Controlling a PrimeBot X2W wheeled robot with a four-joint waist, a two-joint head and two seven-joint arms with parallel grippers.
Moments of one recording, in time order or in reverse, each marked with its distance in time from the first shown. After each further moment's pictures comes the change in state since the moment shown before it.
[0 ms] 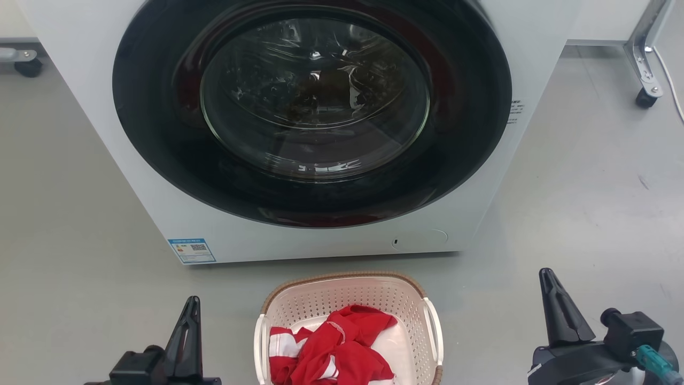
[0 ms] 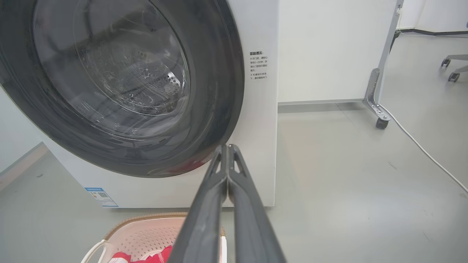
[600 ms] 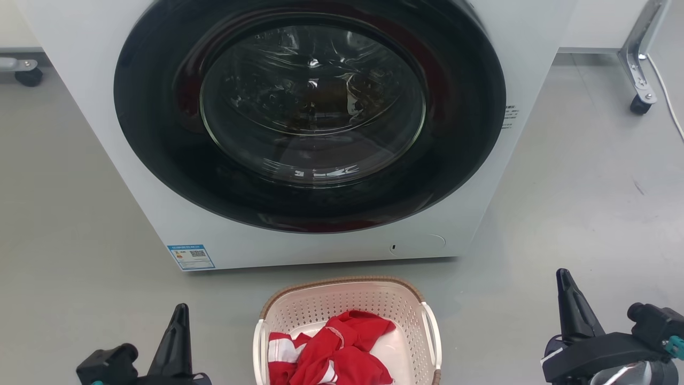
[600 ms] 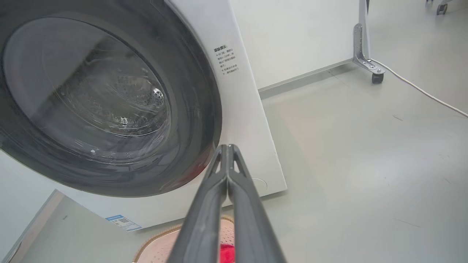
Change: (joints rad) left arm -0.005 -0.019 0.054 0.035 -0.219 -0.044 0.053; right arm 0.000 0.039 -0.090 0.017 0.197 0.042 0.071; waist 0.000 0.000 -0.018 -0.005
